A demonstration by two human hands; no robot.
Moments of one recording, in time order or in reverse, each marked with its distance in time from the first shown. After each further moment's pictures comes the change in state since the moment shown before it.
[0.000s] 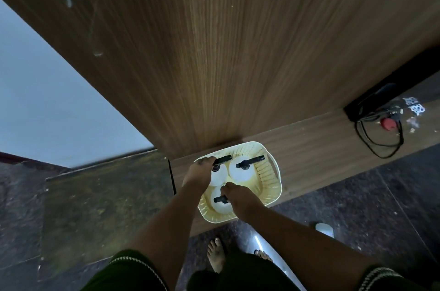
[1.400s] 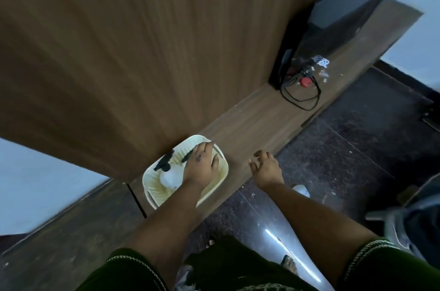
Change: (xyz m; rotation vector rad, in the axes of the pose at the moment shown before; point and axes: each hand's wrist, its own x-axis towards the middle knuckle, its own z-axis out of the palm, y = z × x) left_hand -0.048 0.166 0.039 0.136 0.164 0.468; right_hand -0.159 0.129 0.019 0.635 0.664 0.823
